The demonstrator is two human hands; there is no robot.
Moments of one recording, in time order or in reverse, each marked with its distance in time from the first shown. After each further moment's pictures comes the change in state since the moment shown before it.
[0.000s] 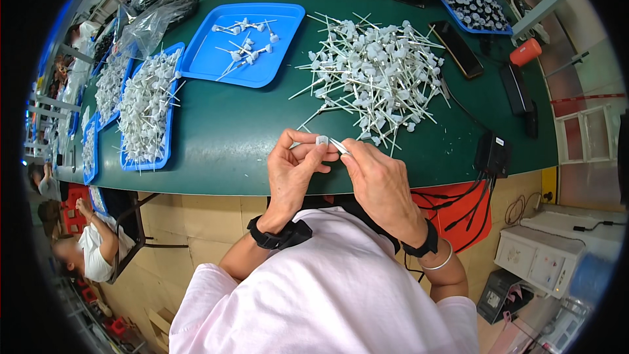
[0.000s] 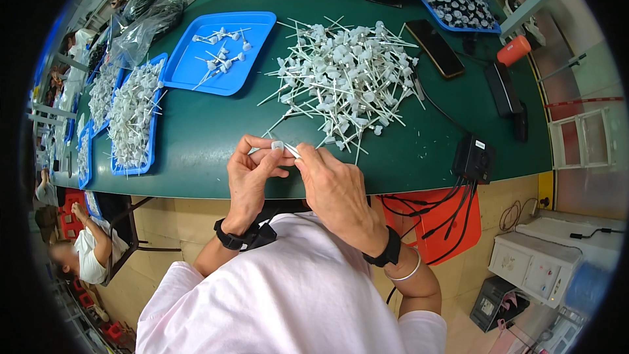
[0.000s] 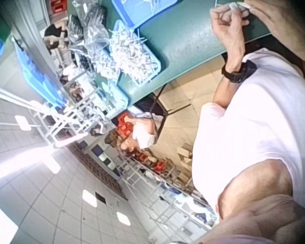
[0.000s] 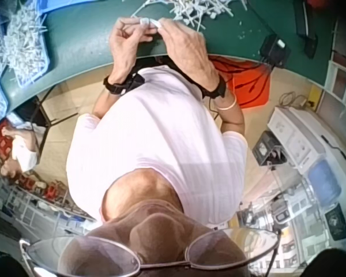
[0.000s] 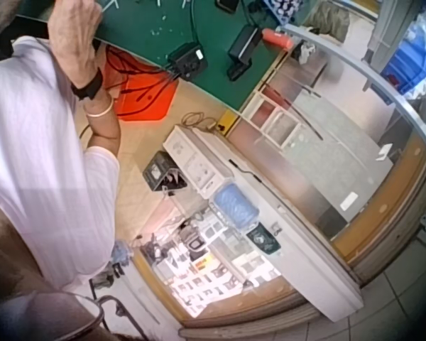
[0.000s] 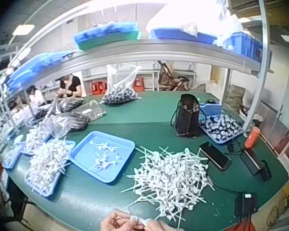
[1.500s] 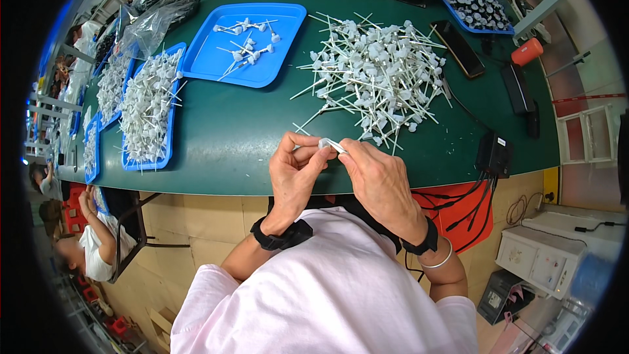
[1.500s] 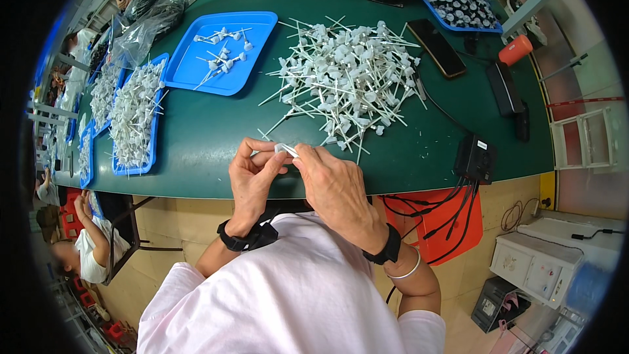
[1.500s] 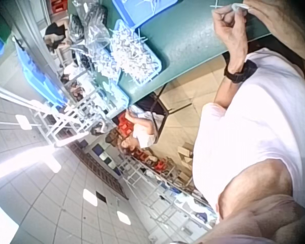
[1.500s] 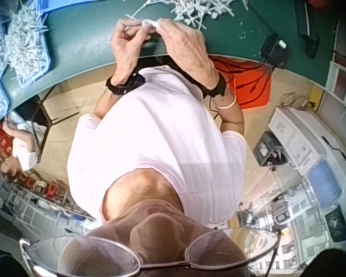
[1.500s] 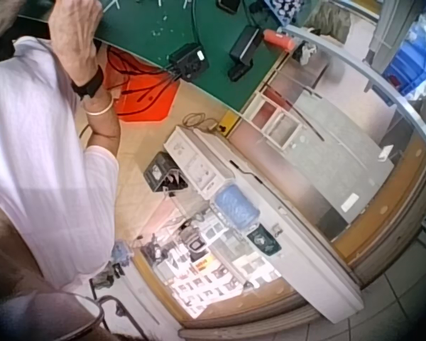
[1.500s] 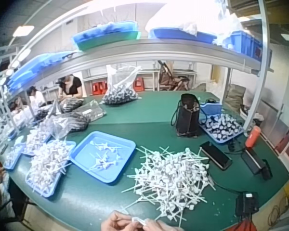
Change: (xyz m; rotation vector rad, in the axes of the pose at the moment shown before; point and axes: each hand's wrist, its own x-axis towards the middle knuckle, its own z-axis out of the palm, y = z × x) left_hand -0.004 -0.010 0.000 0.059 0.028 0.112; right_hand 0.004 -0.001 0.000 -0.005 -0.050 -0.011
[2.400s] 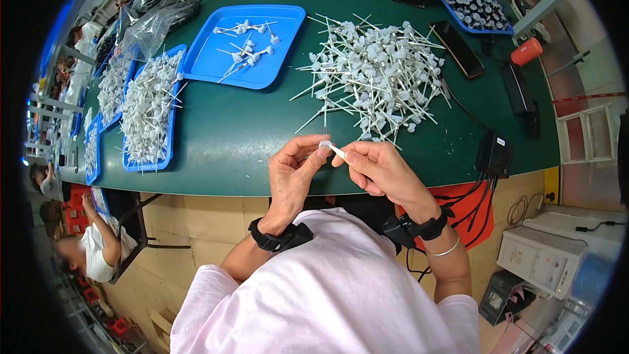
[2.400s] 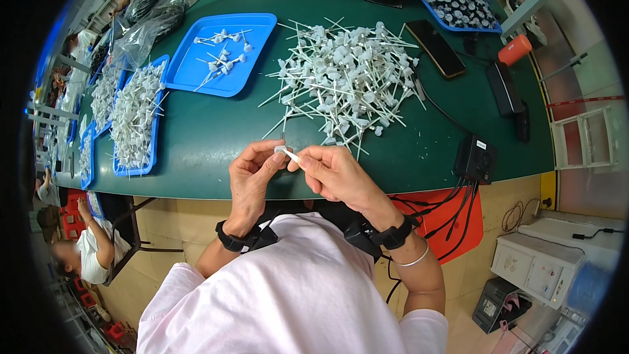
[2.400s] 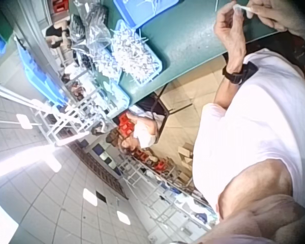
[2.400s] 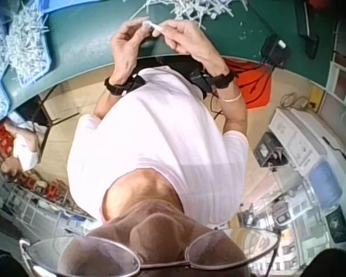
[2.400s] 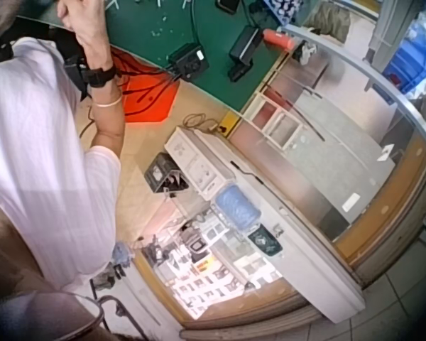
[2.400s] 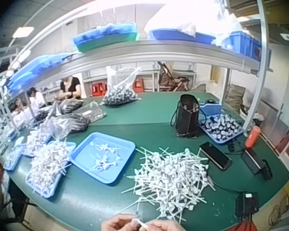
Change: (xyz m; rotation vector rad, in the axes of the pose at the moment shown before) left_hand 0.001 0.001 -0.004 -0.042 -0.053 -0.050; right_hand 0.008 0.029 -0.010 1.039 -0.436 0.503
